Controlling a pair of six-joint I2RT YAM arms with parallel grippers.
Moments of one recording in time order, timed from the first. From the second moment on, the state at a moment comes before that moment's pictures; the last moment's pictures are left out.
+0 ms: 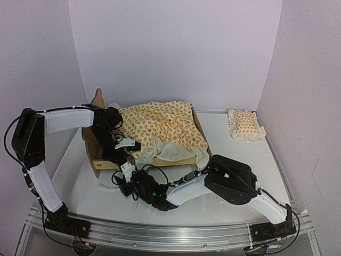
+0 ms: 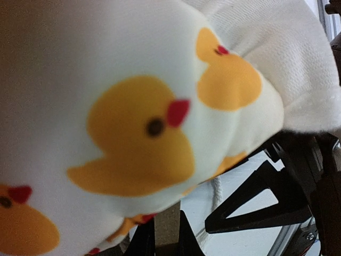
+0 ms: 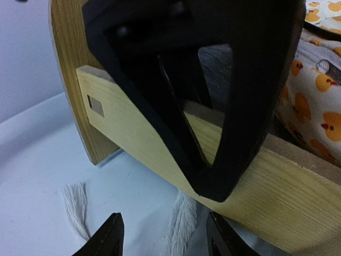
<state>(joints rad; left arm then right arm) -0.51 1.75 1.30 -1.02 0.34 0.92 1.29 2.52 1.60 0.69 0.42 0.14</state>
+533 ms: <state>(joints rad) -0.50 1.76 1.31 -1.01 0.36 0.91 1.27 2.64 1.74 0.62 0.53 0.25</state>
